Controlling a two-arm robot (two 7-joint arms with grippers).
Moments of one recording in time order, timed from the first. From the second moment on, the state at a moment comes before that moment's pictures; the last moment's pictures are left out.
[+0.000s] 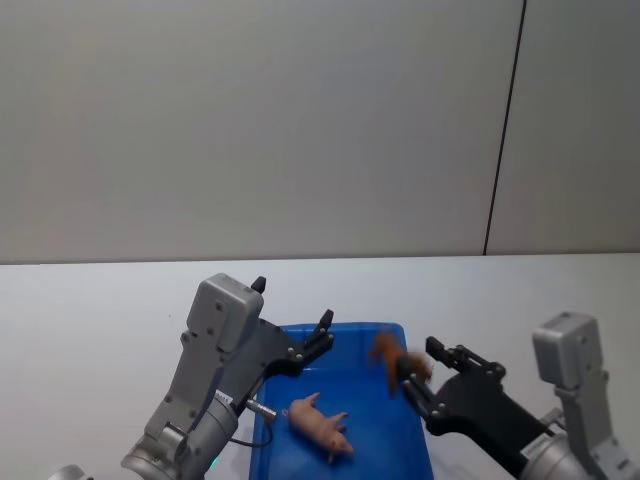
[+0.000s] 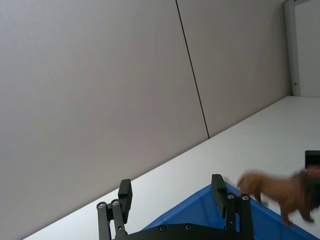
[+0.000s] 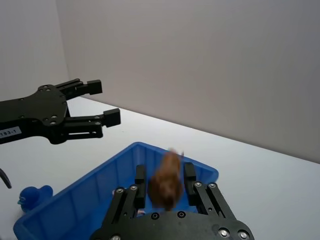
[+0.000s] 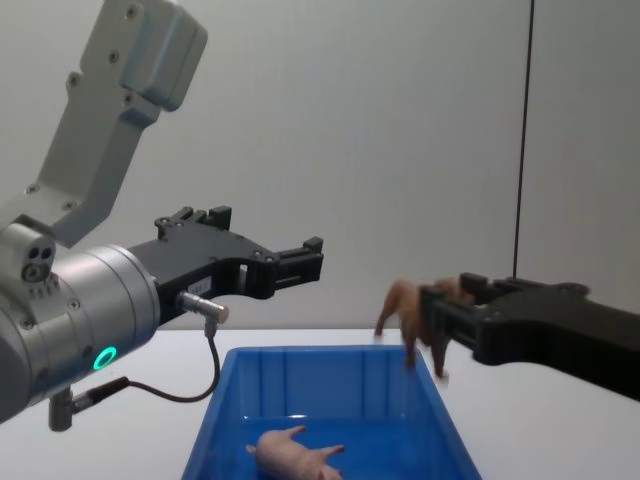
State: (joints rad) left arm -0.24 0.38 0.45 -1.63 -0.20 0.01 -0.01; right arm 0.06 0.22 -0.29 -1.66 0.21 0.03 0.33
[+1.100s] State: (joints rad) left arm -0.24 0.38 0.45 -1.63 -0.20 0.01 -0.01; right arm 0.03 0.23 -0.28 -1.66 0.20 0.06 0.19
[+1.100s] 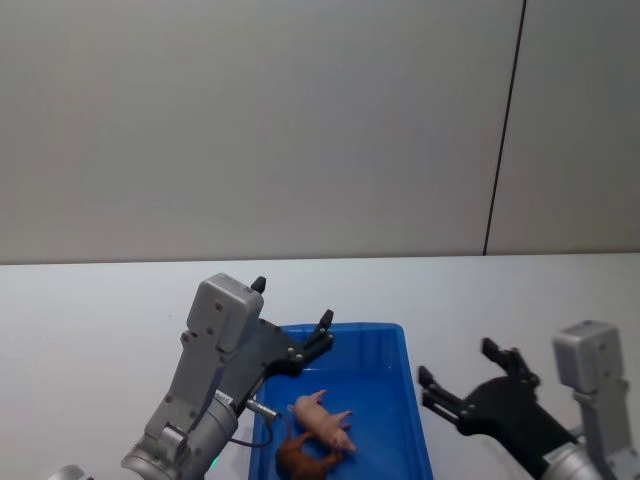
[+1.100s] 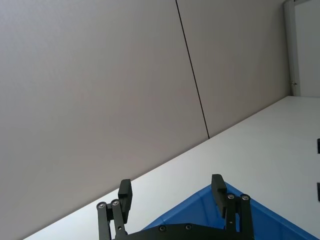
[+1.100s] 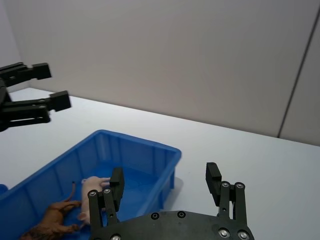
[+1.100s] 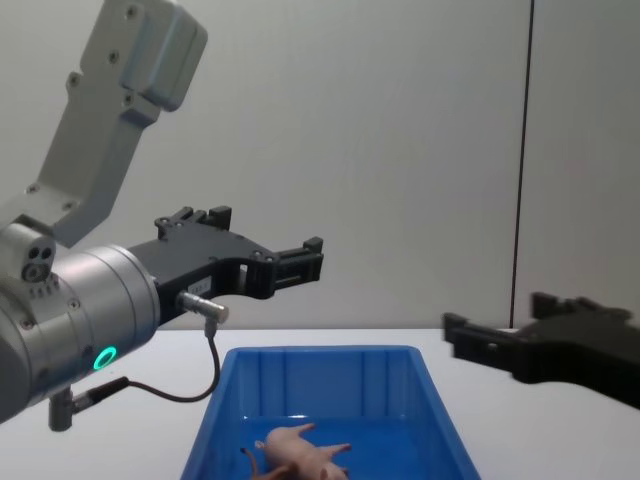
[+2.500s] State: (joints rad) left arm -0.16 0.43 0.43 -1.70 -0.32 0.12 0.06; right arm -0.09 0.31 -0.23 -1.77 0.24 0.05 -0.01
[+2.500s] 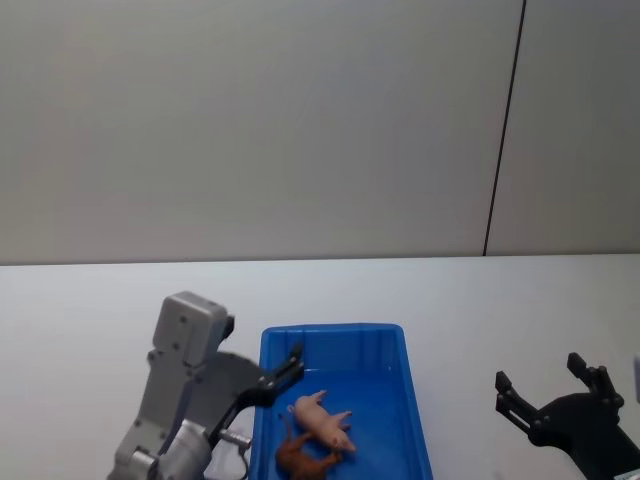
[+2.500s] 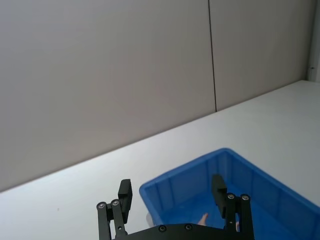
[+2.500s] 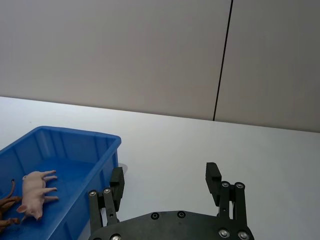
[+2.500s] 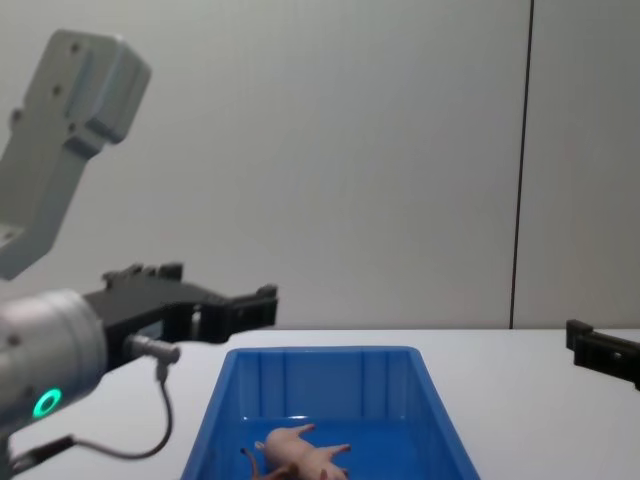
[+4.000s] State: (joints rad) left arm 0.06 0.59 0.36 -1.81 -0.55 0.33 0.24; right arm -0.10 0.31 -0.23 -1.78 0.25 0.05 -0.02
